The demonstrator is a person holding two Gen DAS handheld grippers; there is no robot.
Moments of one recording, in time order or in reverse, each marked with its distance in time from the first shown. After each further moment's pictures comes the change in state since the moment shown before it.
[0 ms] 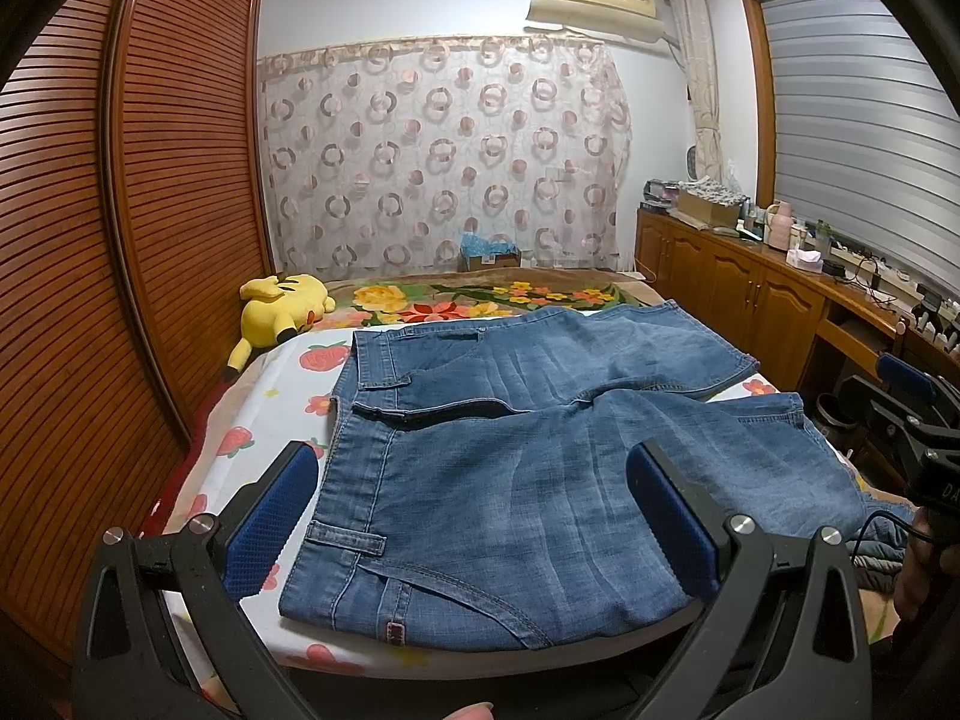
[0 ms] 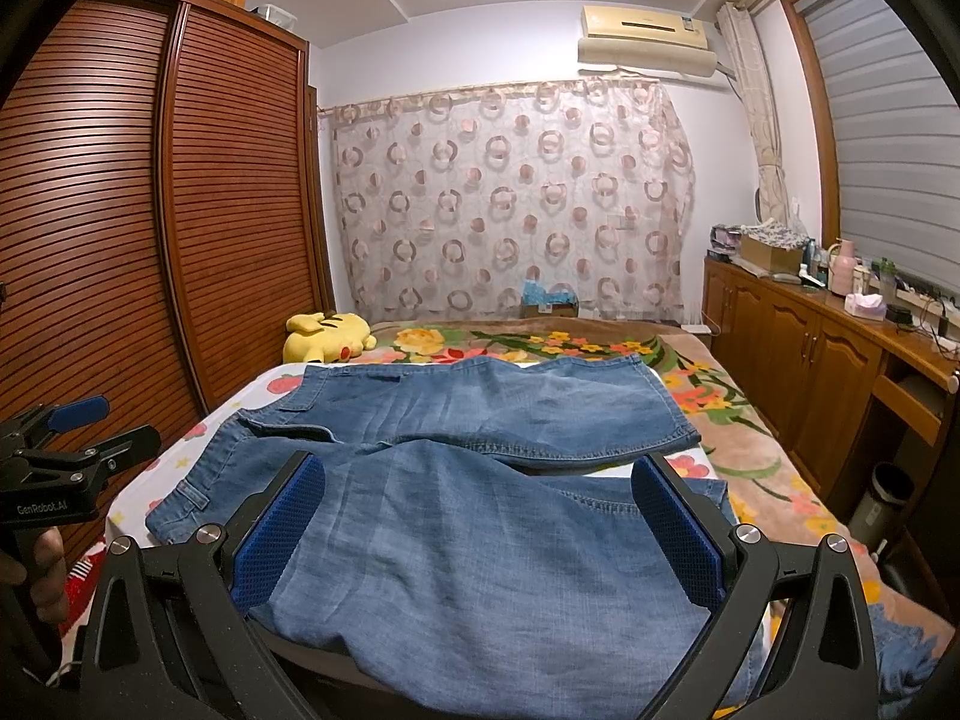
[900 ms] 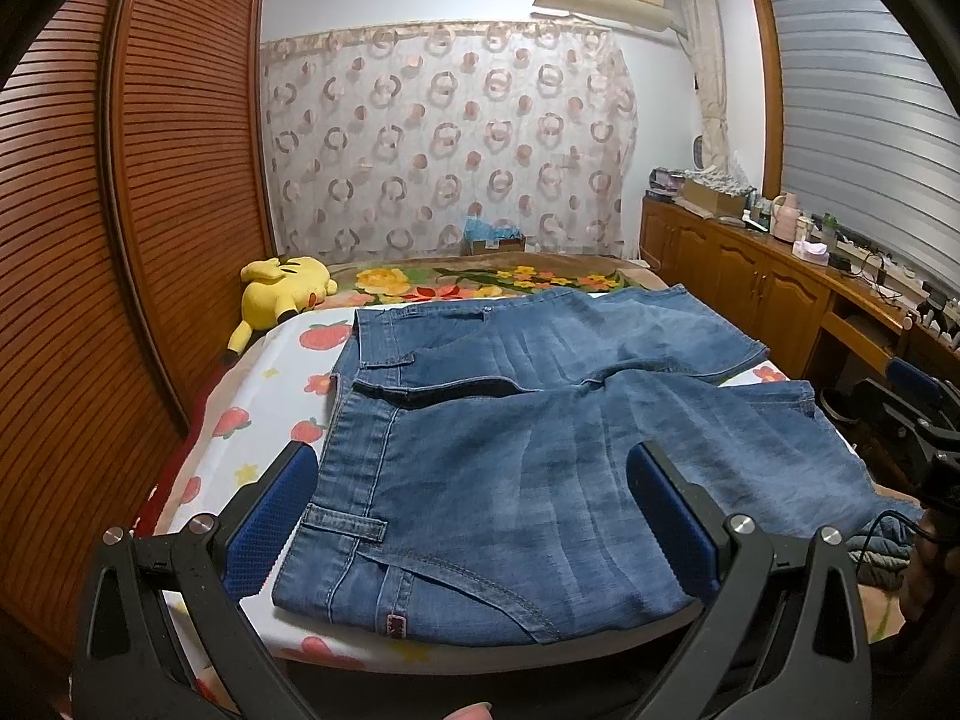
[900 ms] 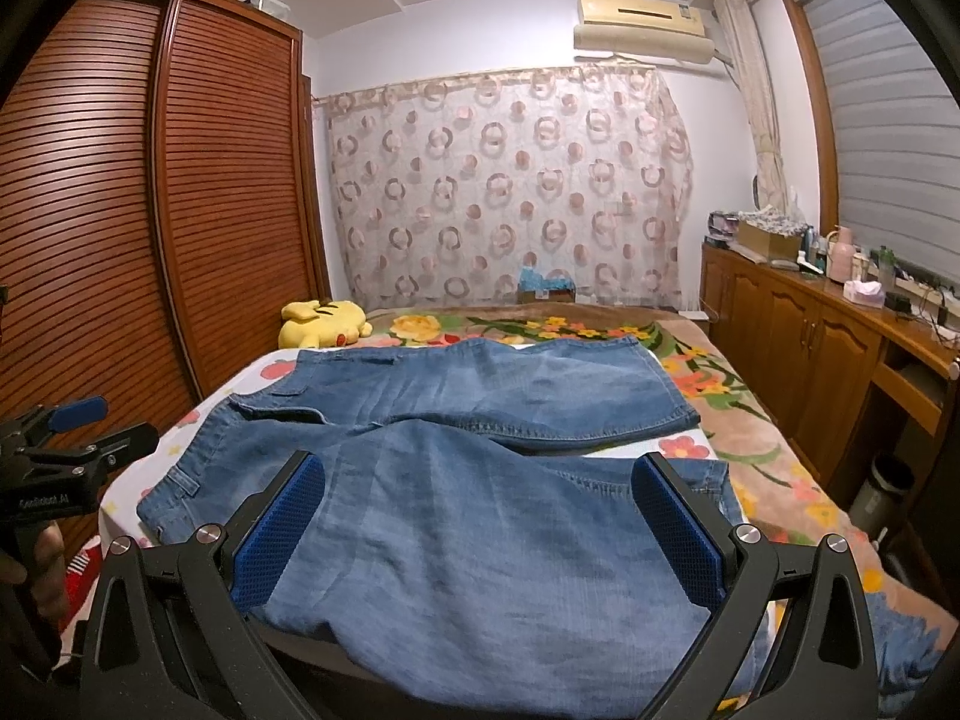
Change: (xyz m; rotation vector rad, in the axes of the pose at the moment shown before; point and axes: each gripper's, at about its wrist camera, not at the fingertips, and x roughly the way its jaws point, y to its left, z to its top) left arm 0.008 0.005 -0.004 -0.007 0.030 0.015; right arm 0.004 -0.002 -0.003 0.006 0.029 -0.006
